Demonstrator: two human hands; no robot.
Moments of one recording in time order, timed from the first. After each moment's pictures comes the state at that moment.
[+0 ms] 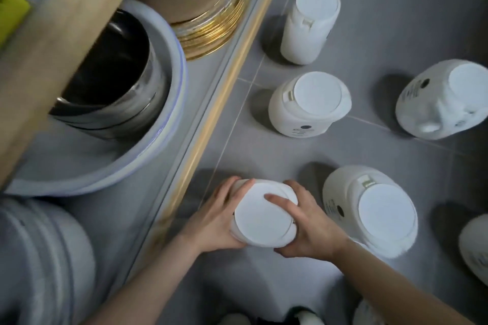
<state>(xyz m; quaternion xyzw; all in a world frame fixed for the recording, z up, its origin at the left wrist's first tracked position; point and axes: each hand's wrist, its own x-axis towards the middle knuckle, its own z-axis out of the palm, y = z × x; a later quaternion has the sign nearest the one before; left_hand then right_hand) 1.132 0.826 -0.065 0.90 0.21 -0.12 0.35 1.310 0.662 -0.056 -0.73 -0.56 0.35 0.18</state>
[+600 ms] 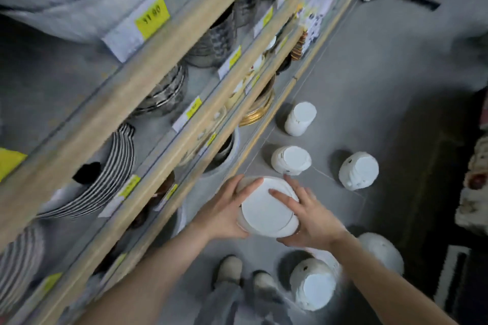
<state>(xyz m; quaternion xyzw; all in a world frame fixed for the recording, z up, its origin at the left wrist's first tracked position) 1.098 0.792 0.410 0.90 0.26 -0.04 0.34 1.308 0.655 0.429 -0.68 -0.66 0.31 0.06</state>
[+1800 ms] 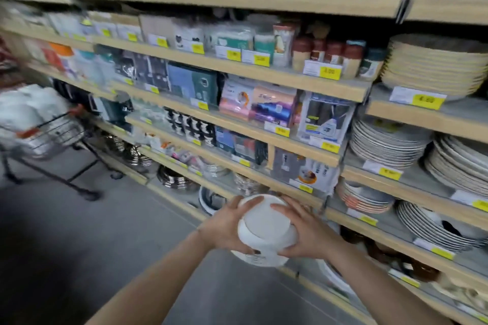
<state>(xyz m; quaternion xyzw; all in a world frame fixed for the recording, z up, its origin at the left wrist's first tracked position) 0.715 0.315 0.657 0.53 0.82 0.18 0.13 0.871 0.511 0.679 -0.04 -0.98 0.20 -0.05</state>
